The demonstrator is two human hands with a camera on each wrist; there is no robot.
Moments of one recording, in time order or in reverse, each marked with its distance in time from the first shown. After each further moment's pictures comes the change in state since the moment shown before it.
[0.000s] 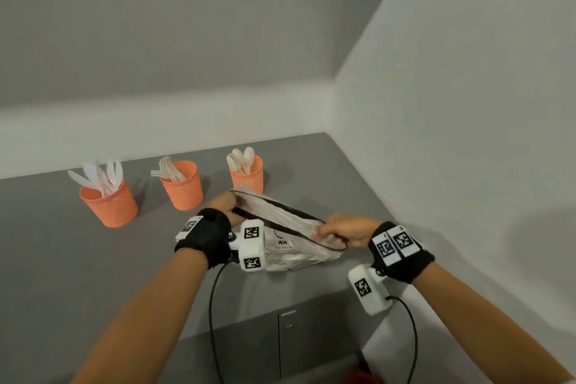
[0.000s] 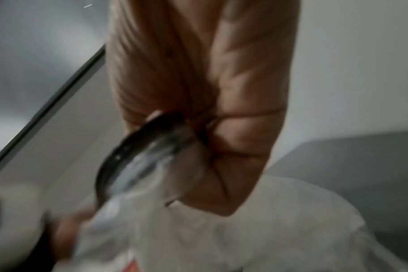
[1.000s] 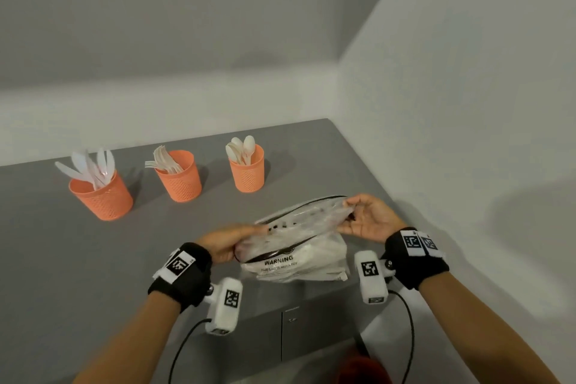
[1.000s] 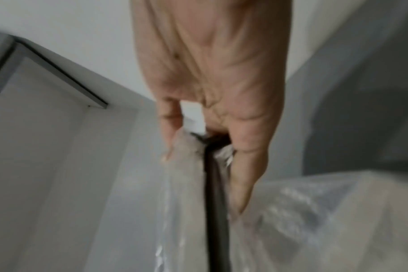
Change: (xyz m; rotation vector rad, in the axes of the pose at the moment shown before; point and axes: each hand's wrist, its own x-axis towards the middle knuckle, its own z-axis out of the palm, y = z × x) left_hand -0.005 -0.041 -0.041 0.561 -0.389 -0.039; right_hand 0.015 0.022 -0.034 0.886 0.114 -0.077
